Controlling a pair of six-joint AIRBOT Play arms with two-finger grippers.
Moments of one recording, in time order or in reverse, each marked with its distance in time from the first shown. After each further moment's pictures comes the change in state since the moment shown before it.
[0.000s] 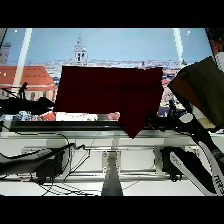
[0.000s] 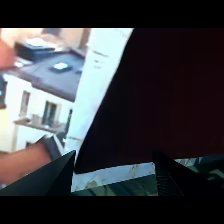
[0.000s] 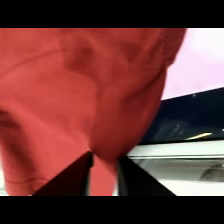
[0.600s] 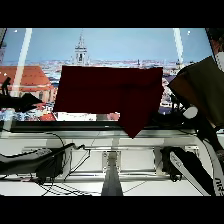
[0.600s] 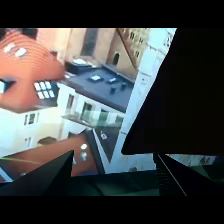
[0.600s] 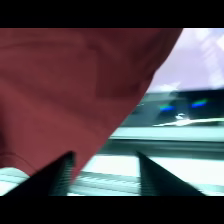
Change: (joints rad) left arm 0.139 -0.012 0.177 0.084 -0.130 -0.018; right arm -0.002 0.059 0.121 -0.192 0.146 0.063
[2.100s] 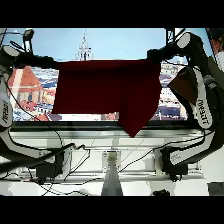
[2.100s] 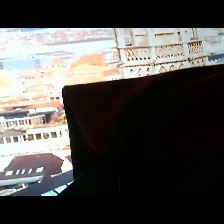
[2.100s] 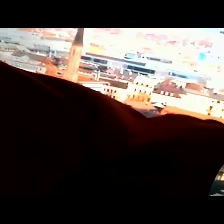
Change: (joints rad) left arm -0.513 -0.279 0.541 0.008 0.338 -0.012; right arm 0.114 -0.858 1.309 -0.225 0.037 -0.200
